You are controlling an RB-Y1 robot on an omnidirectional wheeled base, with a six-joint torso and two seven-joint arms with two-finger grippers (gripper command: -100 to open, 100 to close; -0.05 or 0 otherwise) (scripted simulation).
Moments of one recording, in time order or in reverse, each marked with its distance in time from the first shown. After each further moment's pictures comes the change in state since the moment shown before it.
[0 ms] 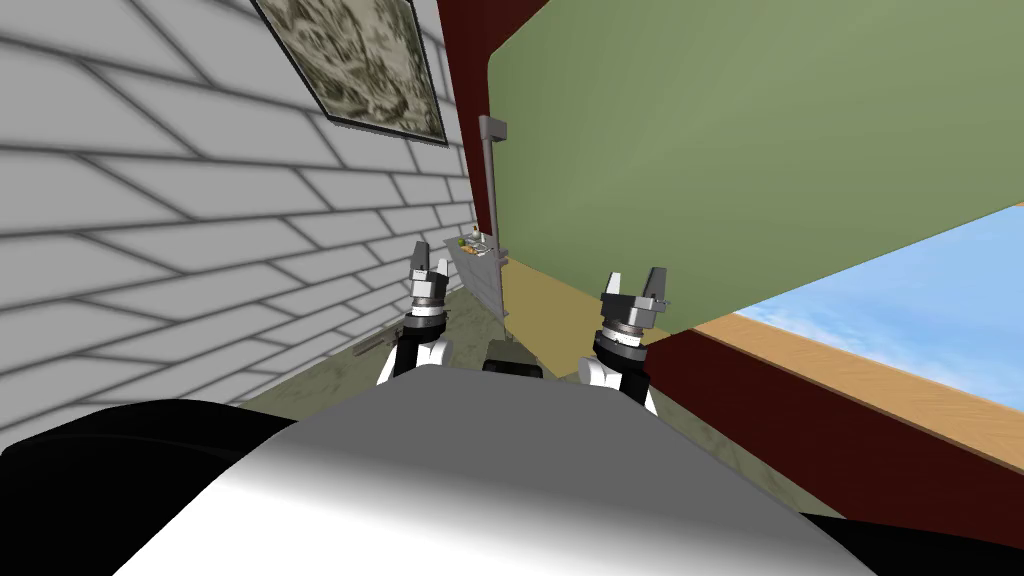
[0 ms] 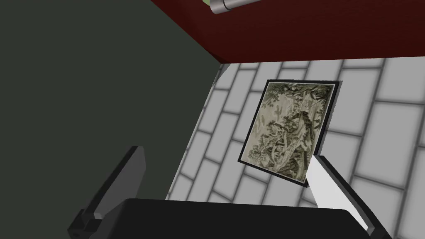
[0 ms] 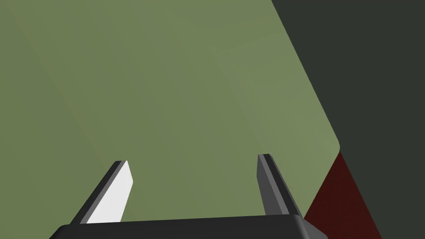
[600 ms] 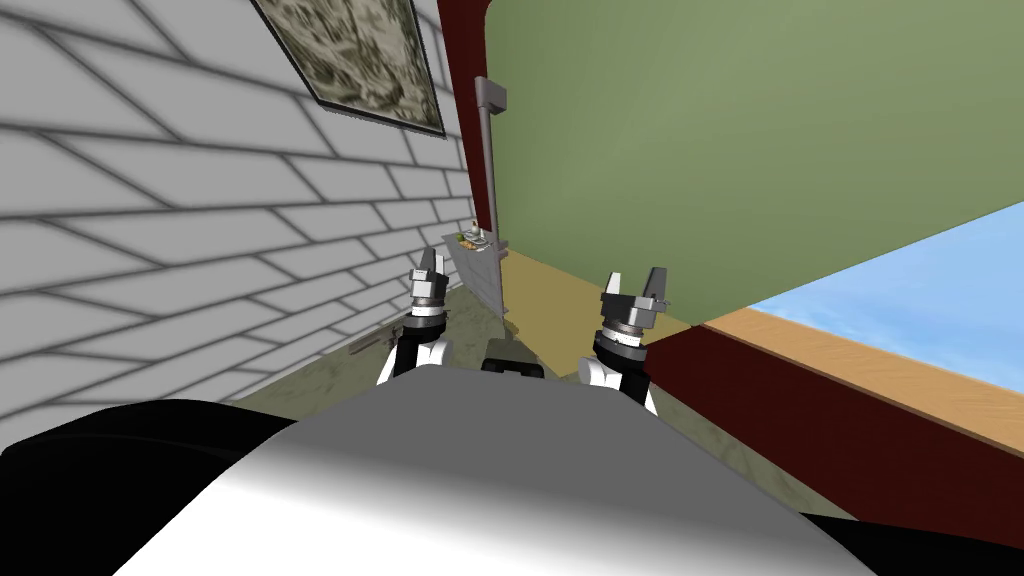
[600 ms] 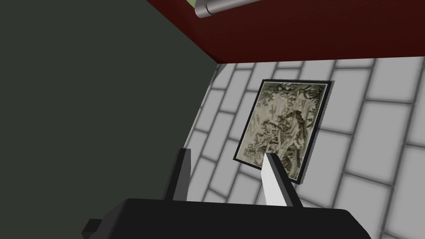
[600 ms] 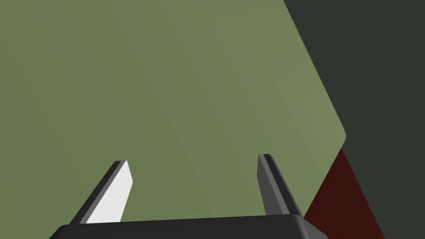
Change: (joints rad) left arm 0.000 0.000 0.000 0.000 0.000 0.000 0.000; right arm 0.000 0.000 0.000 0.000 0.000 0.000 0.000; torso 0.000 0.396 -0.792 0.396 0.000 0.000
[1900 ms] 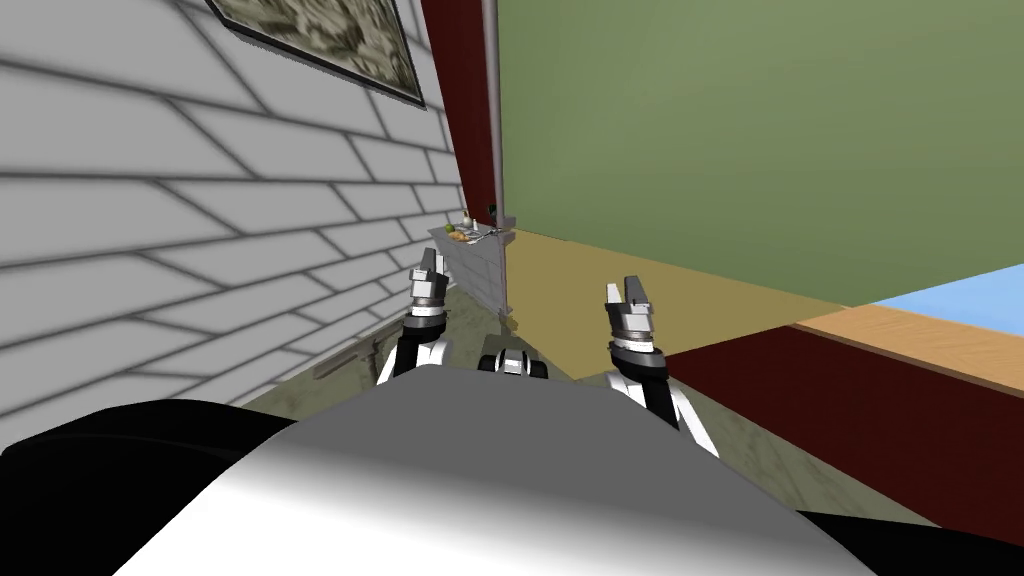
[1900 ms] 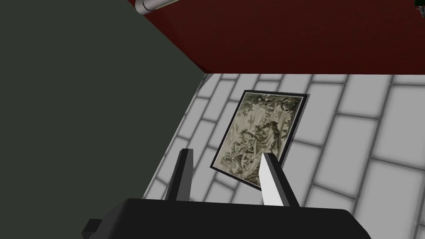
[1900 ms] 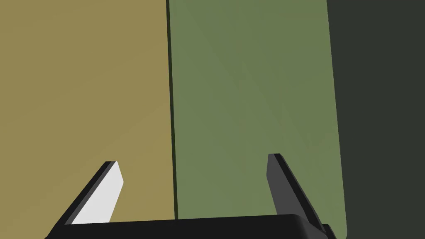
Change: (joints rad) left arm 0.000 0.000 0.000 0.000 0.000 0.000 0.000; right arm 0.067 -0.228 -0.115 0.005 0.121 0.078 0.064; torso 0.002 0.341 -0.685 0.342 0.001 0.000
